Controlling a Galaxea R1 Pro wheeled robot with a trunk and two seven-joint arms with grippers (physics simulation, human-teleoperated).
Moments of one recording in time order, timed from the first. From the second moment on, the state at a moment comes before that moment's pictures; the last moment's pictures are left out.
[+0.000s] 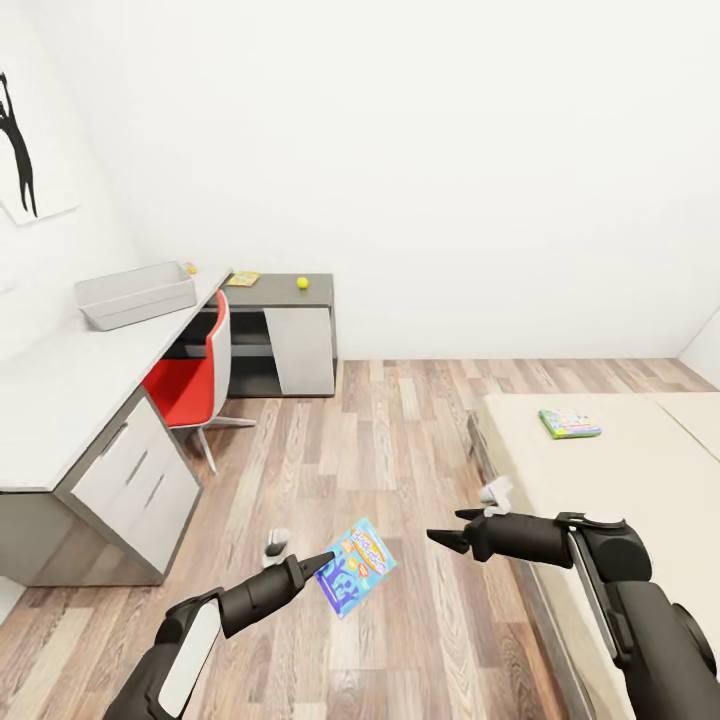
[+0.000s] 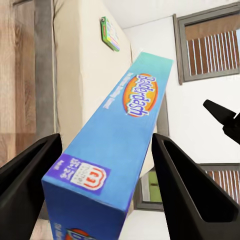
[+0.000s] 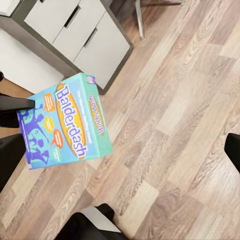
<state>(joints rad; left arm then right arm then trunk) -0.32 -0.04 0.04 -1.05 0.58 0.69 -0.73 -0.39 -0.13 -0.09 -1.55 0.17 0.88 1.09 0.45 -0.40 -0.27</state>
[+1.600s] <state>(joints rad) -0.50 -0.05 0.13 -1.28 0.58 0.80 -0.67 -0.41 -0.15 -0.13 -1.55 0.17 0.97 1.09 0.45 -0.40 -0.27</state>
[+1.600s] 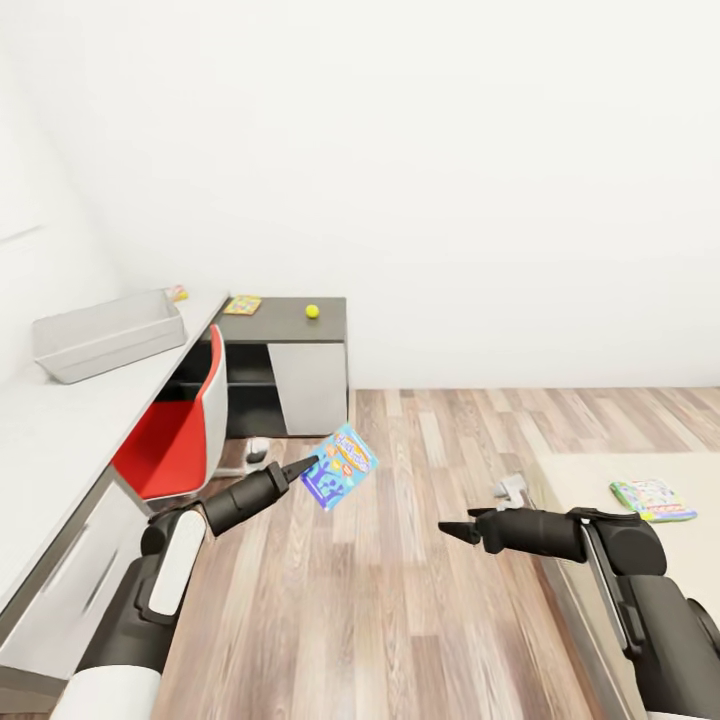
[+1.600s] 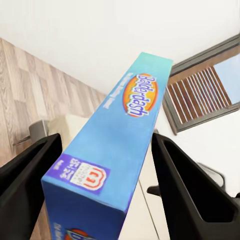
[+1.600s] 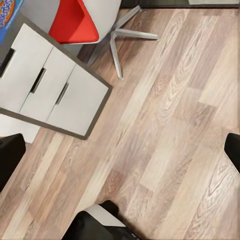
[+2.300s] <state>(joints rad) -0.49 -0.07 0.12 -1.37 0.60 0.83 -0.67 -0.41 -0.14 -0.13 -1.55 0.18 0.97 1.09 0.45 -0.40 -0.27</state>
